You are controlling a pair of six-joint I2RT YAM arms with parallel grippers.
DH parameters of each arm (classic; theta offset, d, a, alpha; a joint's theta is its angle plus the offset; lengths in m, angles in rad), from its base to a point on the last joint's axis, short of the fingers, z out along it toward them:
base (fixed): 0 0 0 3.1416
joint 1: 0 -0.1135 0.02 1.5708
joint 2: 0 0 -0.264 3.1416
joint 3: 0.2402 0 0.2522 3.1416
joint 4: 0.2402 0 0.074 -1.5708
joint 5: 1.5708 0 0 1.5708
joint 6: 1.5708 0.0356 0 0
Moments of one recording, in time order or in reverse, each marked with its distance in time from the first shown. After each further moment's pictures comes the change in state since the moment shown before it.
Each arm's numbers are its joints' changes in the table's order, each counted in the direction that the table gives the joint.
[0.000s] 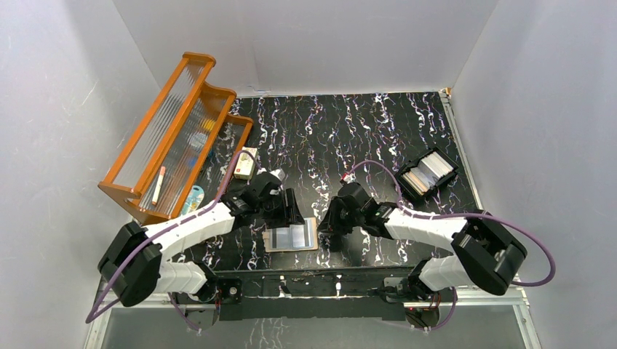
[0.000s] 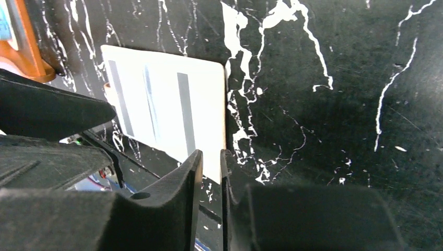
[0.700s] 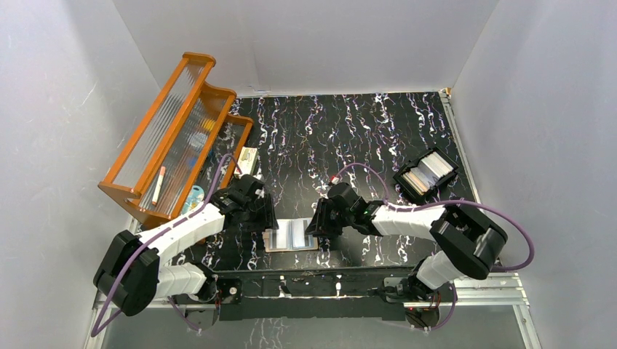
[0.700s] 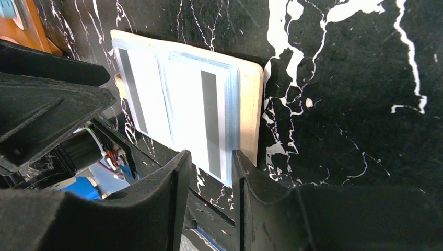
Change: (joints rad) left arm -0.154 -0.074 -0.047 0.196 -0.093 0.159; right arm -0.035 0.125 0.046 -0.093 -0.087 0.043
